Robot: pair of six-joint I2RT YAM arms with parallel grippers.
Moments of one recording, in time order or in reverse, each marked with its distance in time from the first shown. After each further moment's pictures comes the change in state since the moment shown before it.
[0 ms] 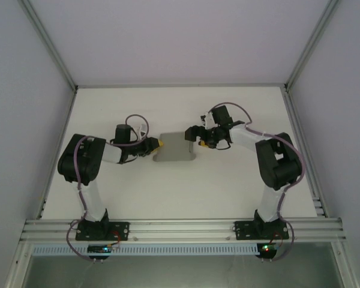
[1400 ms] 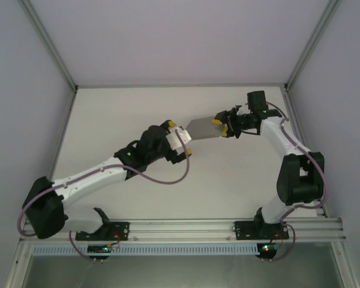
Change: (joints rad) left arm -0.661 -0.558 0.218 -0.590 -0.979 1.260; right arm -0.279 -0.256 0.096 -0.361 -0.232 0.463
